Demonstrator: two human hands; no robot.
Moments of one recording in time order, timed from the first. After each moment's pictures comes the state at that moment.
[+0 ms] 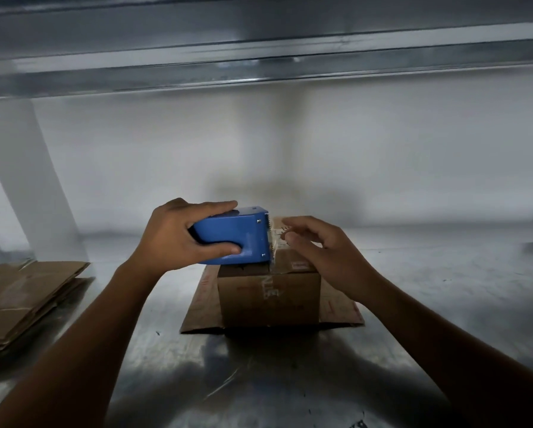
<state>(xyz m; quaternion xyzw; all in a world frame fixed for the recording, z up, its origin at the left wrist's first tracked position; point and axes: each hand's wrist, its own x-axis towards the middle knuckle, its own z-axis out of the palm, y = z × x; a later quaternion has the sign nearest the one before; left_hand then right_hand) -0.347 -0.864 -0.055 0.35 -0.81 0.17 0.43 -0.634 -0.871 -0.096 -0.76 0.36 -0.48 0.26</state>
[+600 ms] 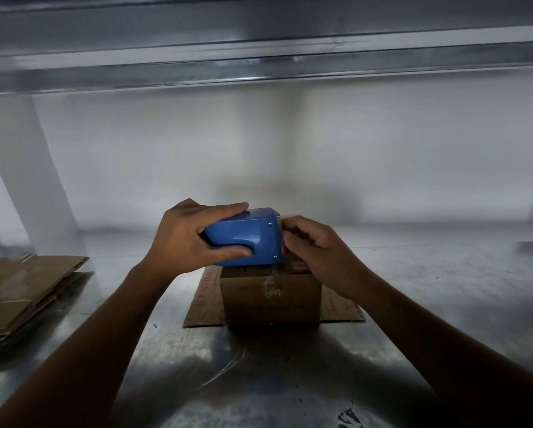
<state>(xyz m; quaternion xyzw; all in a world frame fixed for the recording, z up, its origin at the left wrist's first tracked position) -0.370 -0.860 -0.067 0.33 -0.81 0.19 0.44 -0.630 -0.858 -0.089 -0.77 0.33 -0.45 0.31</state>
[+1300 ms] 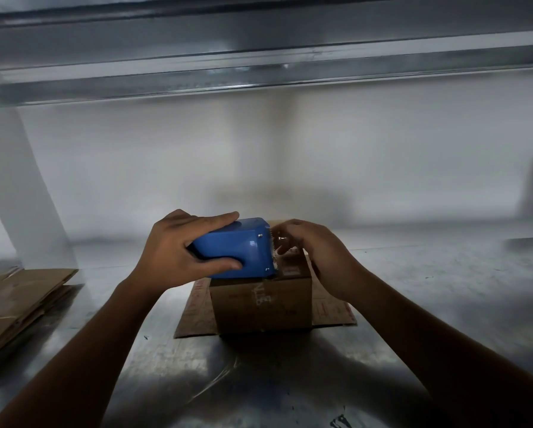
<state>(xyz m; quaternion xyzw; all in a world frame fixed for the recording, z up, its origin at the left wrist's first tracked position) -0.373 -0.853 -0.069 0.29 -0.82 0.18 0.45 -0.637 -0.858 -0.082 -0.71 0.32 -0.47 0.41</state>
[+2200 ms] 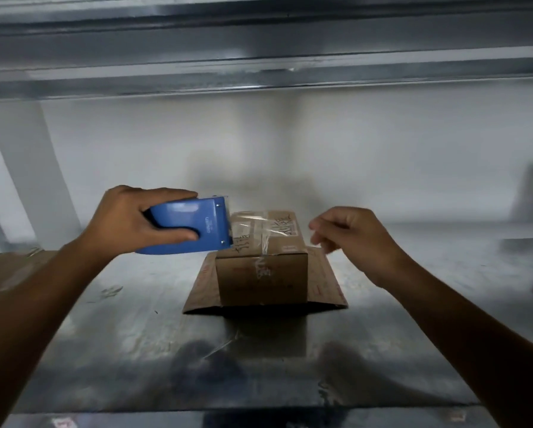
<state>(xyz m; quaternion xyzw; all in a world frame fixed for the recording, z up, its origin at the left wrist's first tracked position) -0.325 -0.797 -0.020 0.38 -0.81 0.20 0.40 -0.685 -0.819 -0.061 -0.68 0.40 -0.52 0.32</state>
